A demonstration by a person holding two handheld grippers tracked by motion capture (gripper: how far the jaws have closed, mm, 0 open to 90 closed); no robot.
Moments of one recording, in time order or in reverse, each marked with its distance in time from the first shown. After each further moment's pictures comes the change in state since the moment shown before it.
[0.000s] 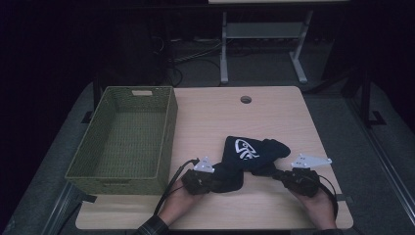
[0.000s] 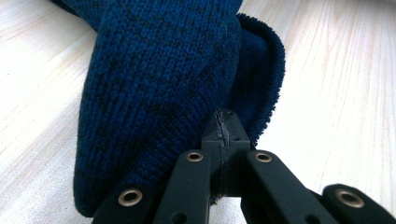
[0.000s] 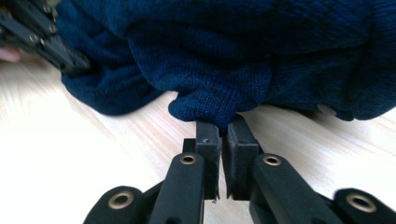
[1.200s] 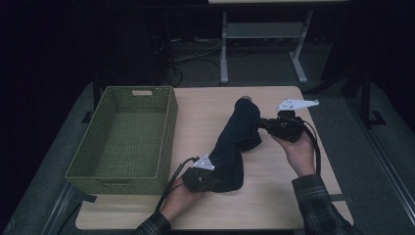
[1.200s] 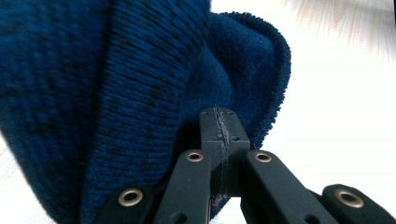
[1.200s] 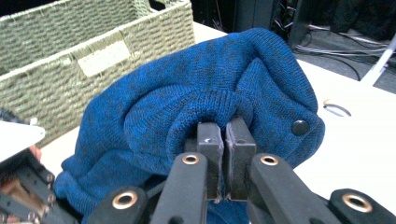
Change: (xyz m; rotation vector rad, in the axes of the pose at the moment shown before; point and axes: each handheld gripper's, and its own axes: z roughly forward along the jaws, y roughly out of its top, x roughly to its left) left arm 0.007 0.002 0.003 0.003 -0.024 -0.019; right arm -0.023 0.147 0.019 -0.140 0.028 -0.036
